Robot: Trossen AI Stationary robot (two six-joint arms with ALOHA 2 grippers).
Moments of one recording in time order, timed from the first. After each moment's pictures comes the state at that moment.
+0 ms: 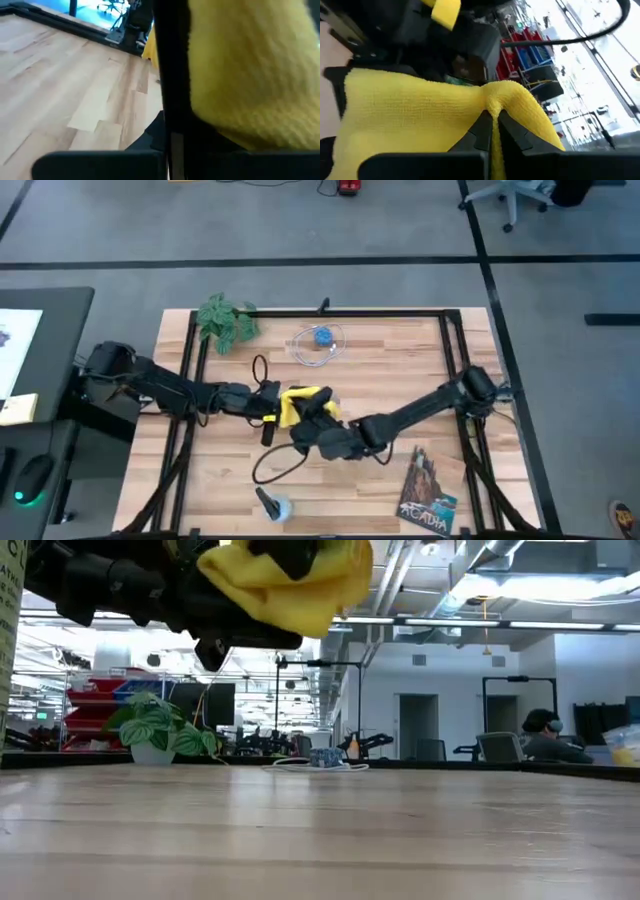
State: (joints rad) left arm -0.20 1.31 0.42 0.73 -0.06 -0.37; right arm 0.35 2.00 1.54 0.17 1.14 -0.81
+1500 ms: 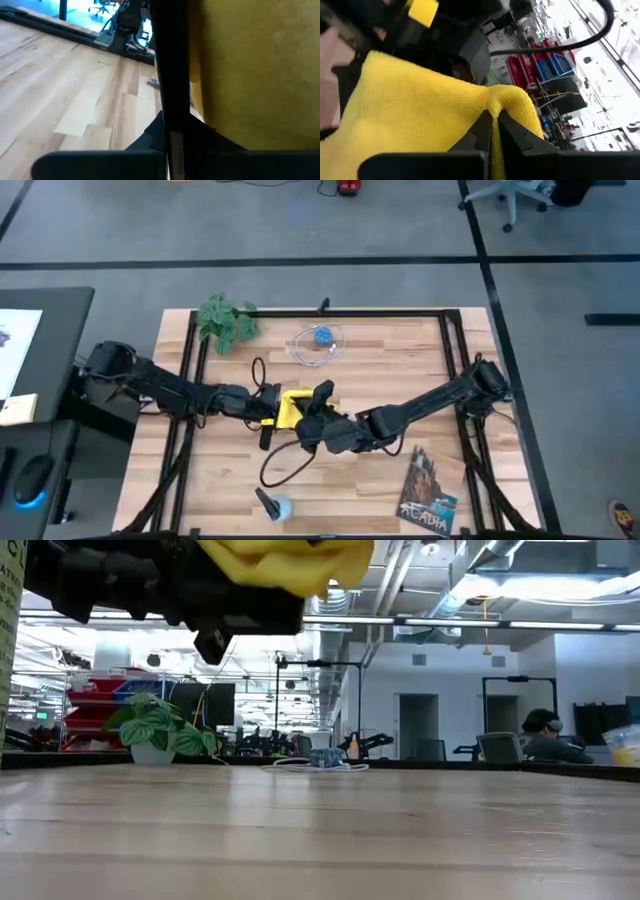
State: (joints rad) left arm -0.22 1.31 0.42 0.74 -0.06 -0.35; right arm 0.33 1.92 1.54 0.01 1.00 -0.74
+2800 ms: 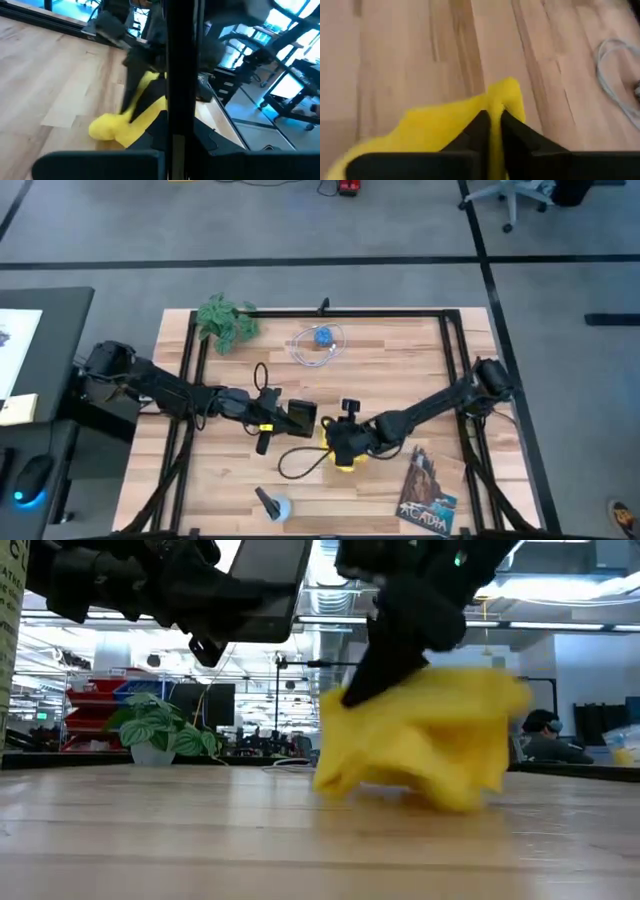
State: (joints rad) left arm -0.22 1.31 0.42 0.70 -0.01 -0.34; right arm 0.36 1.87 1.24 -0.40 0.50 0.25
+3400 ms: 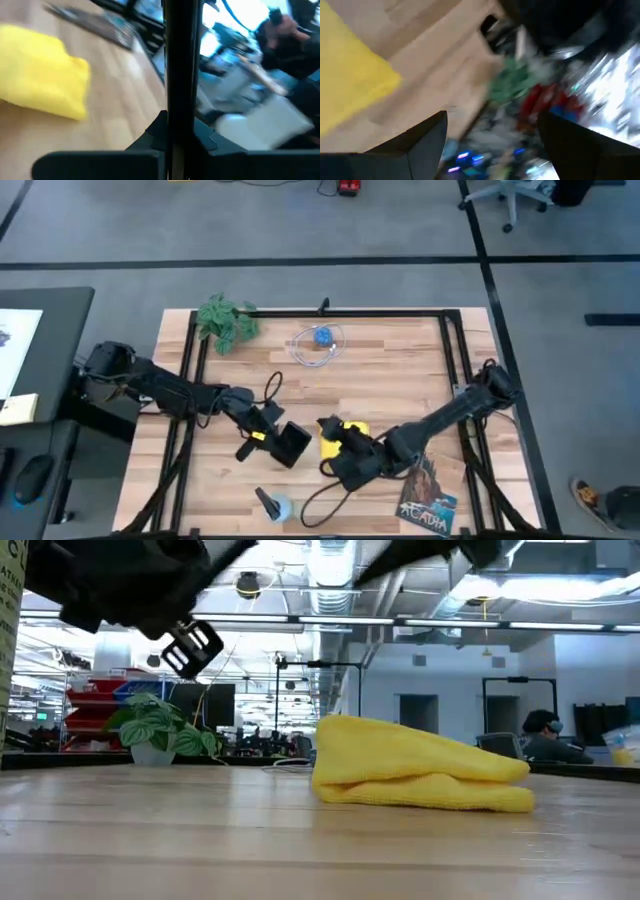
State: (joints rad) left arm -0.18 1.31 0.43 0.57 0.54 -0.44; right arm 0.51 1.87 1.61 -0.62 0.92 -1.06
